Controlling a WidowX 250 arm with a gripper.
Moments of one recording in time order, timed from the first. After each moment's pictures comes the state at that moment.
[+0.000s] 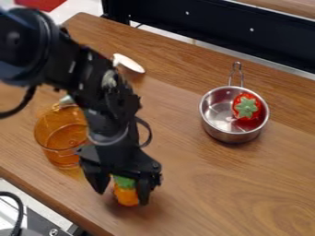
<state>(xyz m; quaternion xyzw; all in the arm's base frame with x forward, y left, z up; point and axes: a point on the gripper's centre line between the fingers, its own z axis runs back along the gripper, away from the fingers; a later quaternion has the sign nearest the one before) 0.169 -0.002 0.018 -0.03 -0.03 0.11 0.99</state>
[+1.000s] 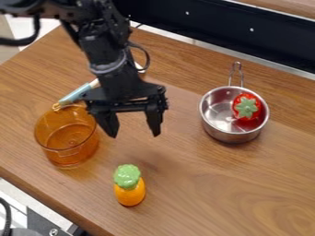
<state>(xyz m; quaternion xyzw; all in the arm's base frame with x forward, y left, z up) 0.236 0.013 0.054 -0.08 -0.07 0.21 0.97</state>
